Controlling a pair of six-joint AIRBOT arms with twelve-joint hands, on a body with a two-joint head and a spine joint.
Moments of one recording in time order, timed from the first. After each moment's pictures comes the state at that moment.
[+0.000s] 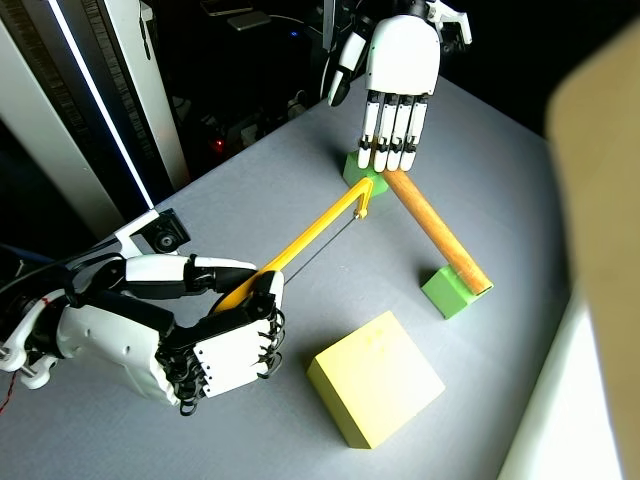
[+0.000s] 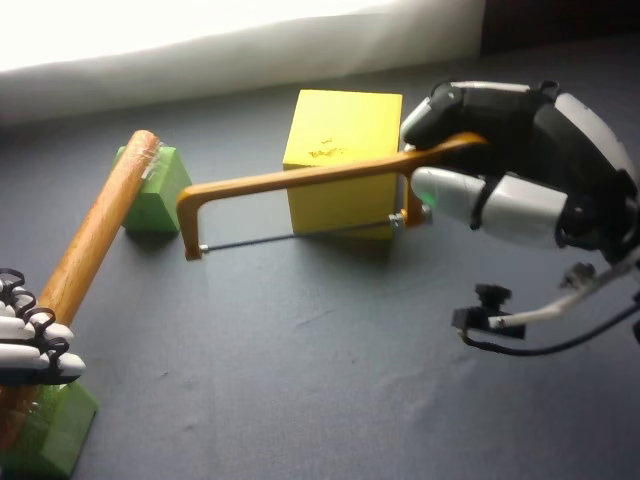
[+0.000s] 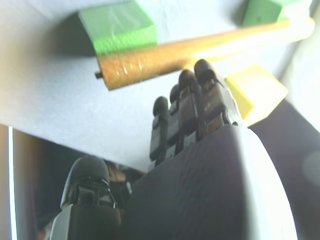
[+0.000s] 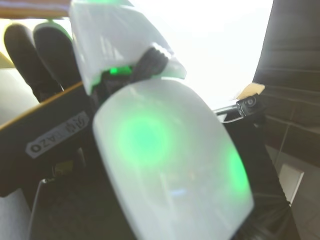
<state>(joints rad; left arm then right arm) 0.65 -0.36 0.79 1.43 -0.39 -0.26 -0.69 -1.26 1.13 0.40 1.14 -0.03</state>
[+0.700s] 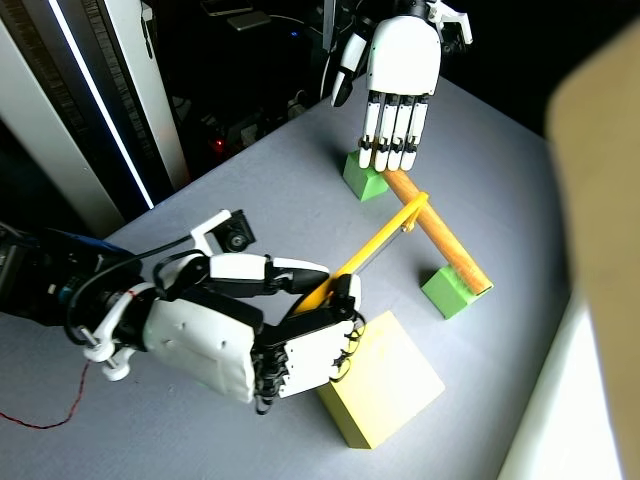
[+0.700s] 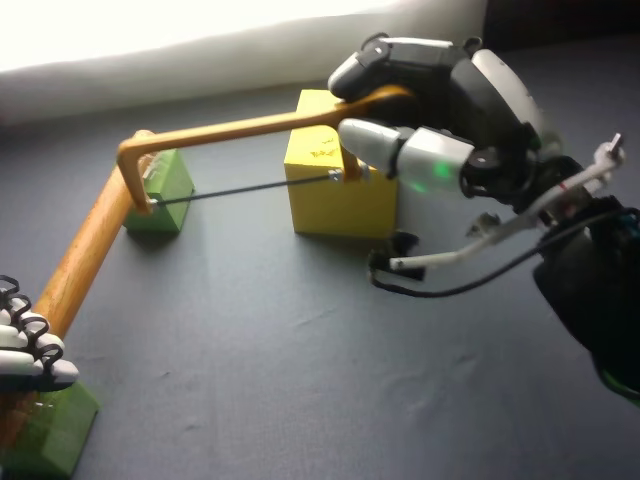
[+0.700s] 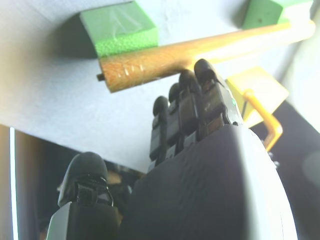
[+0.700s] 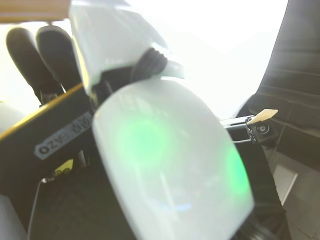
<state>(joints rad) 0.68 -0.36 0.79 1.43 -0.39 -0.26 -0.54 -1.41 1.24 0.52 1.06 -0.21</state>
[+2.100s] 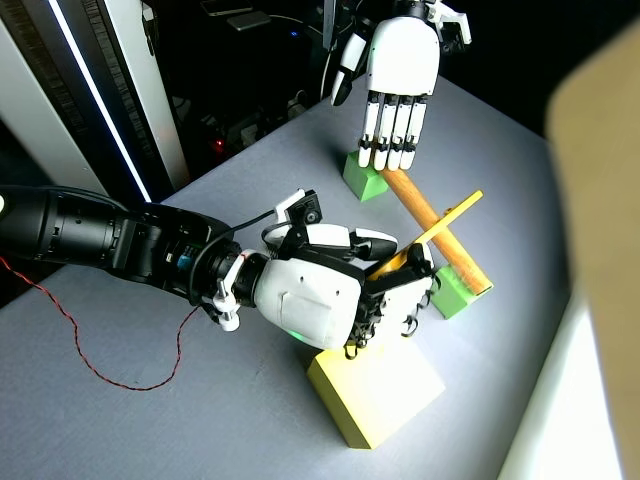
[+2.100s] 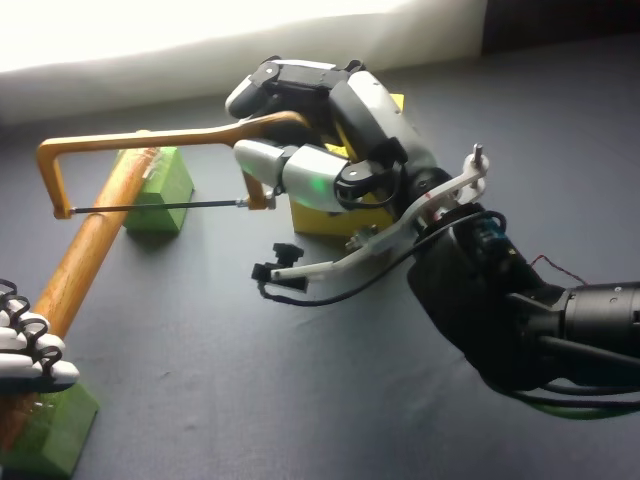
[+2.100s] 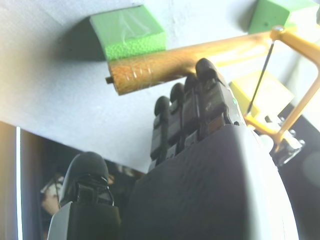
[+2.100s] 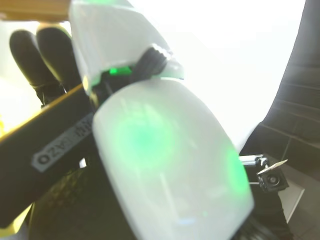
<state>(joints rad) 0.69 -0.36 0.79 1.43 -0.40 -0.26 -0.48 -1.64 1.38 0.60 0.98 -0.33</state>
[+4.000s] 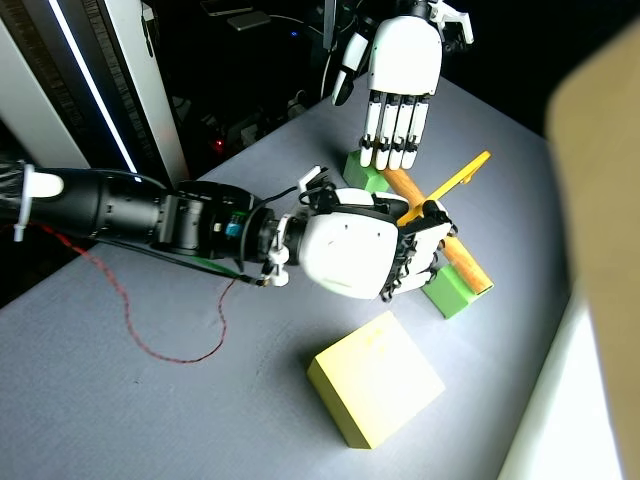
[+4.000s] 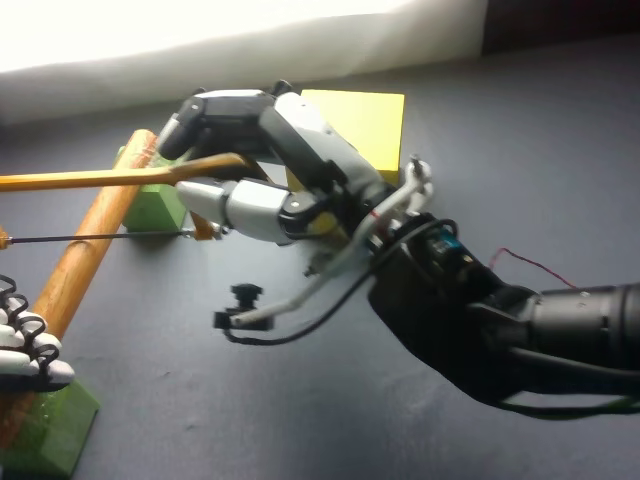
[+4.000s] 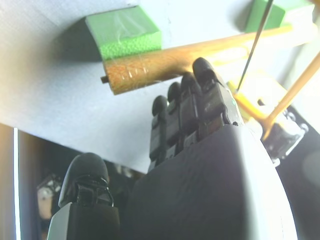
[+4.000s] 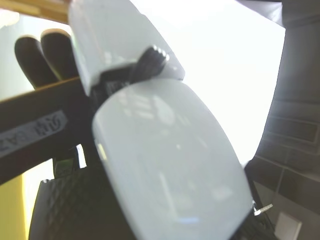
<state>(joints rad) 0.68 -0.36 0.80 1.43 -0.41 -0.26 -0.46 -1.67 1.37 0.51 0.90 -0.41</state>
